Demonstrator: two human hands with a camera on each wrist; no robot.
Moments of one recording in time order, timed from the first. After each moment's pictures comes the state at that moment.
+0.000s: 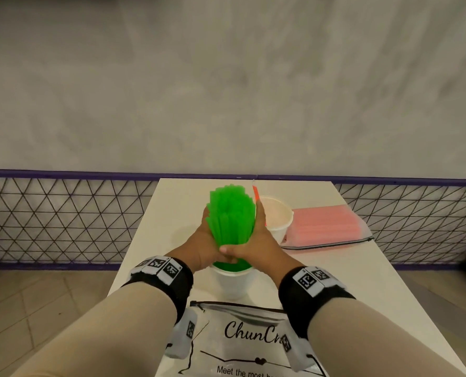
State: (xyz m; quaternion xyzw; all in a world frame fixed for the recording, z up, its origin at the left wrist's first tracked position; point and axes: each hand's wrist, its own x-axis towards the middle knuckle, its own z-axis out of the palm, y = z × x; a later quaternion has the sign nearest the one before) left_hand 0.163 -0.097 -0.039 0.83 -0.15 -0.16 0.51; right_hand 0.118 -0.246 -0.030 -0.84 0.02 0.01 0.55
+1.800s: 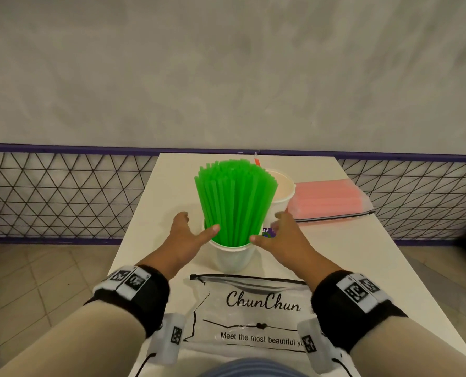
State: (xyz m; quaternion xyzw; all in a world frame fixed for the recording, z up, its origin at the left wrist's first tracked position) left_hand 0.111 -0.050 -0.070 0.82 0.05 -0.13 0.55; right_hand 0.064 -0.280 -0.040 -0.85 0.10 0.03 0.51
